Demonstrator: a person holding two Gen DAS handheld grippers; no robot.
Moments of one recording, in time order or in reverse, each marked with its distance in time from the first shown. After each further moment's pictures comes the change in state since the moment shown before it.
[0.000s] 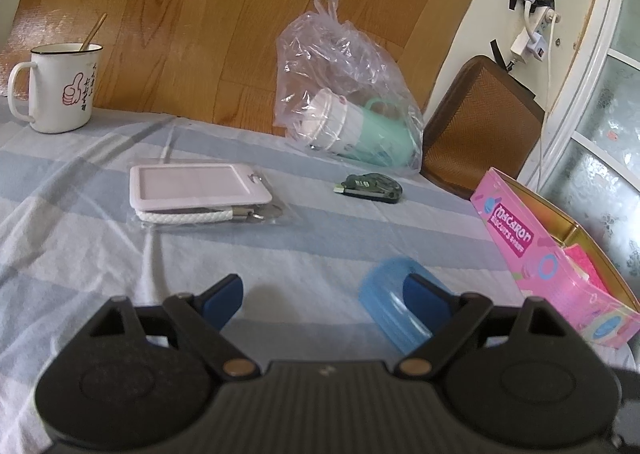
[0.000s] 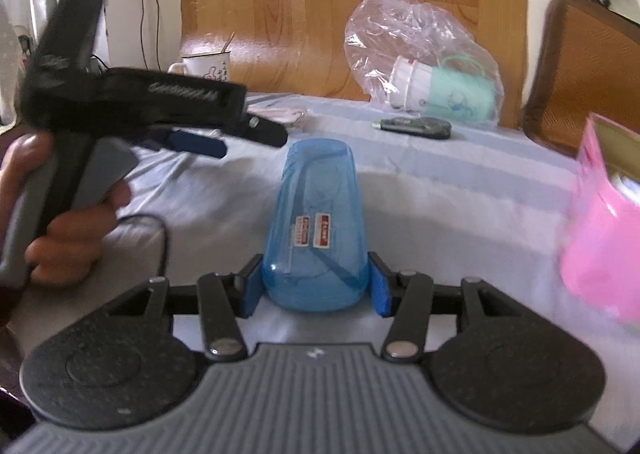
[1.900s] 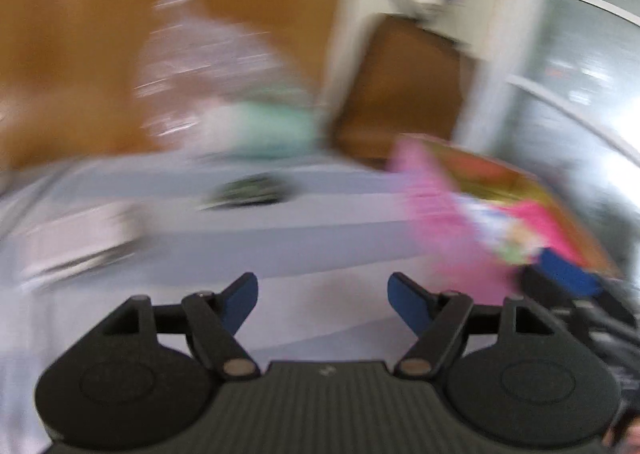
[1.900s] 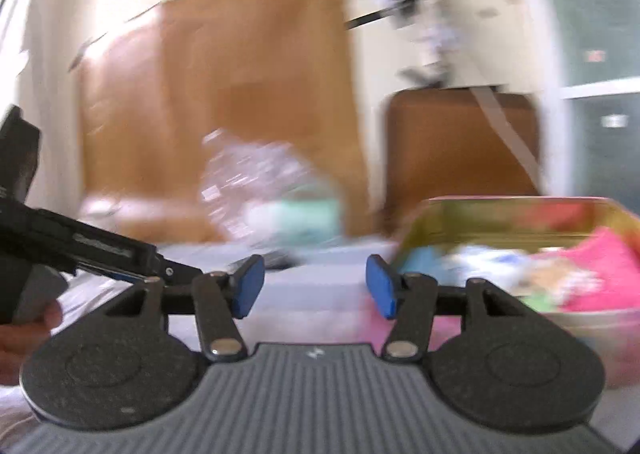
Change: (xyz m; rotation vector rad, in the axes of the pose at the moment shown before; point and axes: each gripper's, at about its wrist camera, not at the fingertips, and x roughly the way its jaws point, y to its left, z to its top) left arm 0.011 -0.080 0.016 0.151 0.078 0.001; right arm -0.055 -0.075 0.016 0.153 -0.383 -0.217
